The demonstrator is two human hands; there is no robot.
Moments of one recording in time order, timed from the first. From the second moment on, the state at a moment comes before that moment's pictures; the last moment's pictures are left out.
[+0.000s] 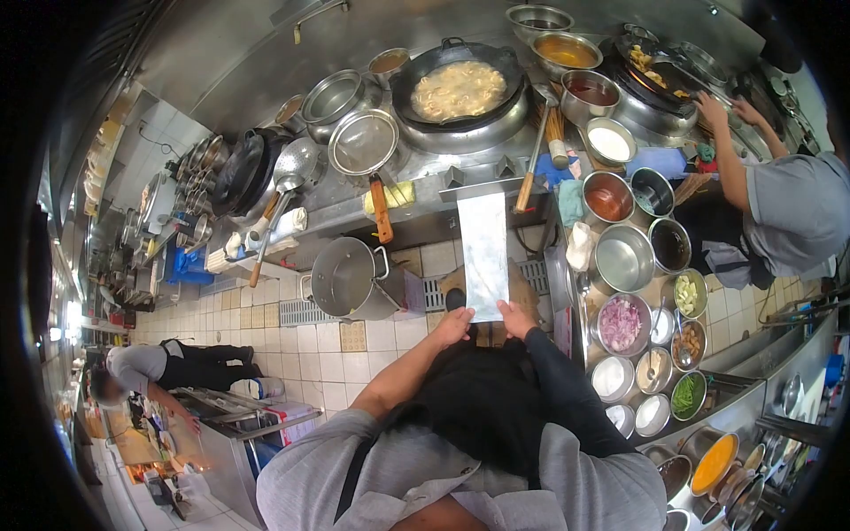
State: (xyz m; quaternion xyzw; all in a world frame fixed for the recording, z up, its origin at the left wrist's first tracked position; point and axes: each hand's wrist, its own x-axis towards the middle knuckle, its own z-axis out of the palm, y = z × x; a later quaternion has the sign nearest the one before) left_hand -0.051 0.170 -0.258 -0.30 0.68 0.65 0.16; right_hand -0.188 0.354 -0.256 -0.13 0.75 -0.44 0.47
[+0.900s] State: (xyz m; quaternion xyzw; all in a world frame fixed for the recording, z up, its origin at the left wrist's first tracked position) left_hand -0.054 0.172 -0.262 -0.31 0.68 0.65 0.16; right_hand -0.190 0.356 -0.252 -0.12 0.75 -0.44 0.48
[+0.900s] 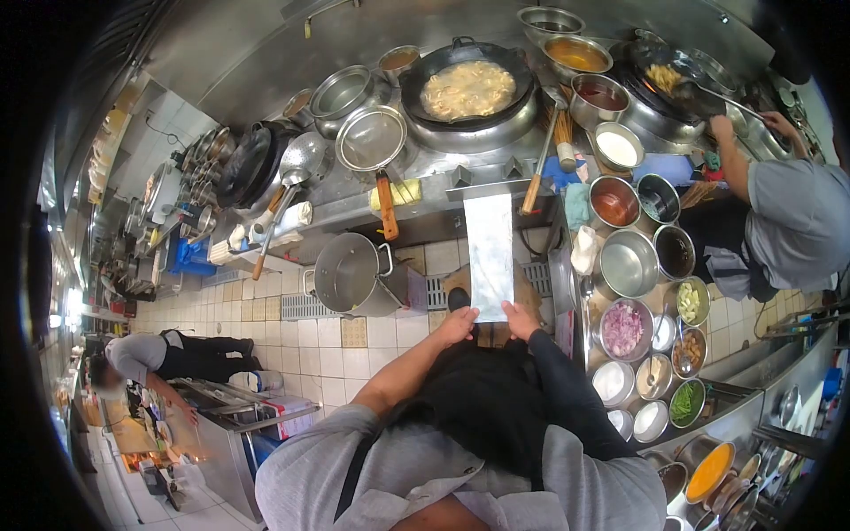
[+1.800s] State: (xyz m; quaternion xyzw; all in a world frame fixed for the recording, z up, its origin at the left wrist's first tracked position) left_hand -0.054 0.173 -0.259 -0.31 0.68 0.64 0.17; right_hand -0.191 0.358 -0.258 -0.12 0.76 -0.43 0.48
